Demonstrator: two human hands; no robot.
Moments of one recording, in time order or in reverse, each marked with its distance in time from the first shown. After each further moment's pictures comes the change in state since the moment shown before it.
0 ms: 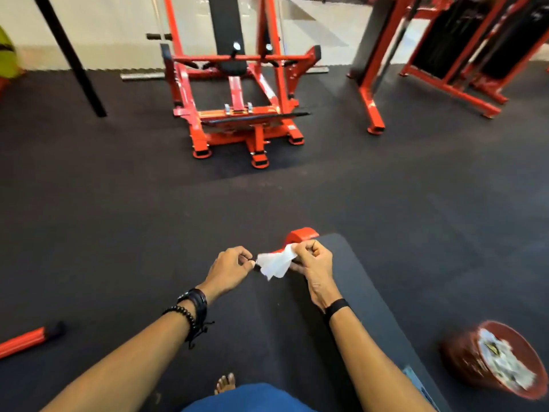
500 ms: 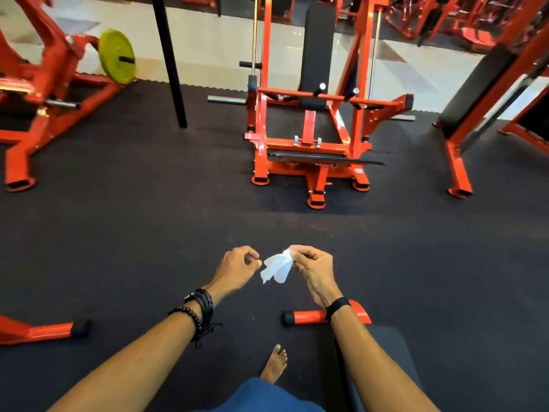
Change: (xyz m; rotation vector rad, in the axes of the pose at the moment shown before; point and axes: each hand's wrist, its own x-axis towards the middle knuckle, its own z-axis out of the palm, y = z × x) left_hand 0.164 -0.028 -0.119 -0.116 0.269 -0.128; right_hand 0.216 -0.029 0.158 -0.087 -0.350 0.018
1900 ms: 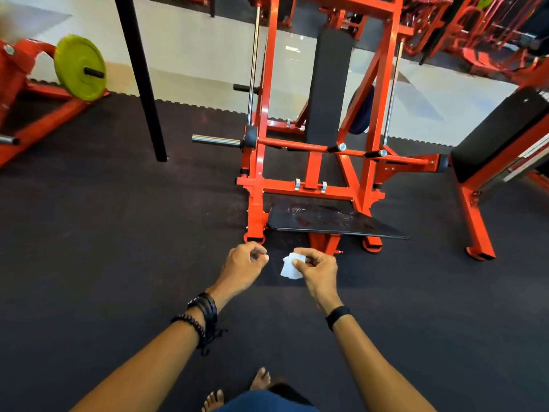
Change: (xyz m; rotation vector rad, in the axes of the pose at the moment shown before) left_hand 0.520 0.079 -0.145 -0.101 0.097 0.066; right_hand 0.506 -0.141 0.133 -0.434 0.120 -0.168
